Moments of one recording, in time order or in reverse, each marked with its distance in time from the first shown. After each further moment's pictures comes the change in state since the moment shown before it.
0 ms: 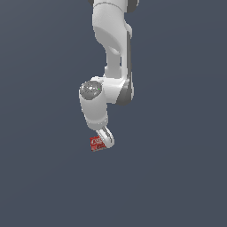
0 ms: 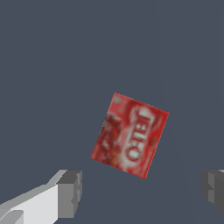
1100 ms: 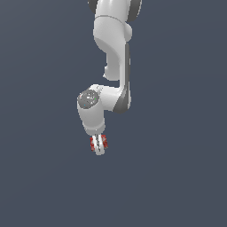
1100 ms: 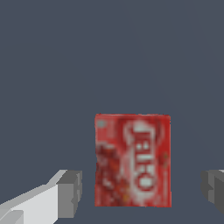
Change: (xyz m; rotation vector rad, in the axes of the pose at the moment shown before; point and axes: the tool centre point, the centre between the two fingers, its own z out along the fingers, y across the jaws) arm 0.017 0.002 0.030 -0.004 0.008 0.352
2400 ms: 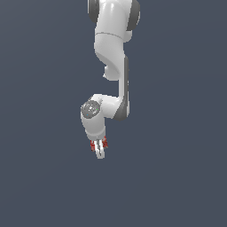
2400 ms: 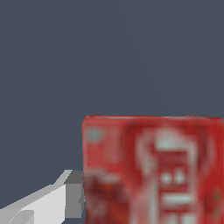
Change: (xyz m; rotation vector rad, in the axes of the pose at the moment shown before) arm 0.000 0.000 0.050 0.001 0.000 0.005
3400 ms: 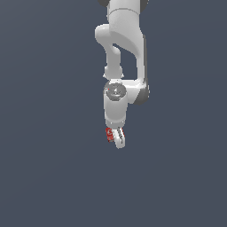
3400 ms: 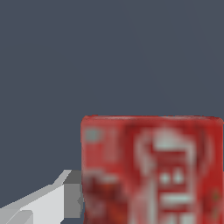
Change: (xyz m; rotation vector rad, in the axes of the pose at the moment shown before) arm -0.092 0.004 -0.057 -0.001 -0.001 0.001
